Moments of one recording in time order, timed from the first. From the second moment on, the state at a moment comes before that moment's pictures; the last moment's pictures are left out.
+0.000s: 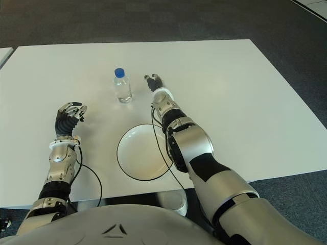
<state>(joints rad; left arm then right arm) -0.05 0.14 0.23 0.52 -0.10 -0.45 0.05 -1.03 0.09 0.11 1.35 -0.29 0.11 -0.24</state>
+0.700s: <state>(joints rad) -0.06 0.14 0.22 0.54 -0.10 -0.45 0.05 -1.03 0.09 0.32 1.32 -0.40 0.05 -0.28</state>
